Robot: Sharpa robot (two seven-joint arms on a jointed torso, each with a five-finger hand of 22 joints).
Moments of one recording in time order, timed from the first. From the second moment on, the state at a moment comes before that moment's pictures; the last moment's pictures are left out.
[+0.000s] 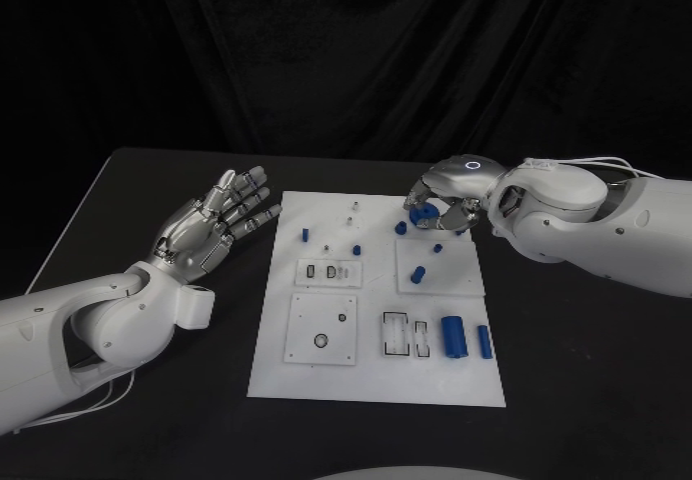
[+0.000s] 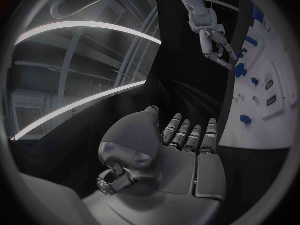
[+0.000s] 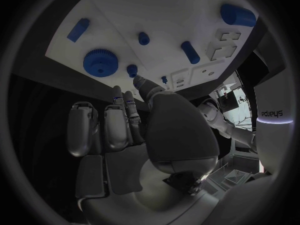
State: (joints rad) left arm 1.28 -1.05 -0.21 1.69 0.09 0.02 0.68; left_hand 1.16 0.30 -0.09 0.28 0.38 0.33 0.09 0.09 0.04 0.11 0.07 0.15 0.03 0.06 0.14 0.04 0.02 0.16 0.13 0.25 0.10 0.04; right arm 1.51 -0.87 -0.25 1.54 -1.69 -0.23 -0.07; right_hand 1.34 -0.14 0.34 0.06 0.17 0.90 0.06 0.10 0.11 1.05 0.09 0.09 0.07 1.47 -0.02 1.39 1.05 0.09 1.39 0.09 1.44 1.27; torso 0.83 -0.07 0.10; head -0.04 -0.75
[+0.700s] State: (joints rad) left arm 1.28 -1.05 -0.21 1.69 0.10 0.02 0.68; left_hand 1.18 0.29 -0.06 0.26 0.44 0.35 0.11 0.09 0.05 0.12 0.09 0.16 0.03 0.06 0.14 0.04 0.02 0.16 0.13 0.25 0.10 0.04; right arm 1.47 -0.81 -0.25 1.47 -1.71 -0.25 -0.07; right_hand 1.36 -0.13 0.34 0.06 0.20 0.89 0.08 0.08 0.11 1.05 0.09 0.09 0.07 1.47 -0.02 1.39 1.07 0.09 1.39 0.09 1.44 1.28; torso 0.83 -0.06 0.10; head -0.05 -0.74
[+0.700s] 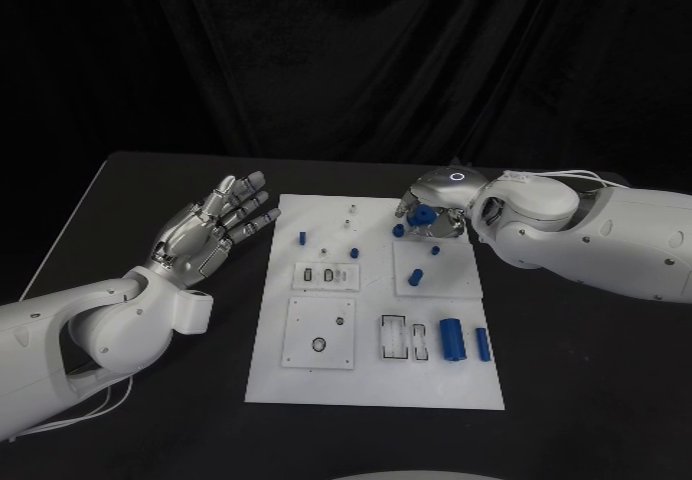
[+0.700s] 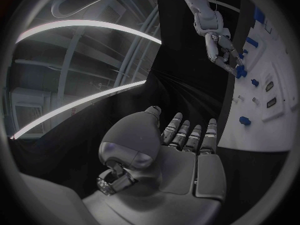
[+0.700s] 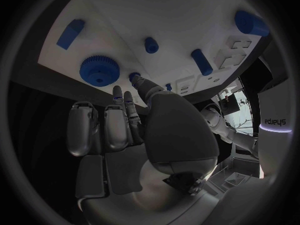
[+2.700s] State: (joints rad) left arm 1.28 -1.05 -0.21 1.67 0.12 0.05 0.68; left_hand 1.21 0.29 -0.03 0.23 0.48 0.36 0.11 0.09 0.05 0.12 0.10 0.17 0.04 0.07 0.14 0.04 0.02 0.16 0.13 0.26 0.10 0.04; right arm 1.43 -0.75 -0.25 1.41 -1.67 -0.31 -0.01; right_hand 1.43 -0.07 0.39 0.05 0.23 1.07 0.14 0.15 0.15 1.23 0.06 0.10 0.07 1.47 -0.01 1.39 1.07 0.09 1.38 0.10 1.42 1.28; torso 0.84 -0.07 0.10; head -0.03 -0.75
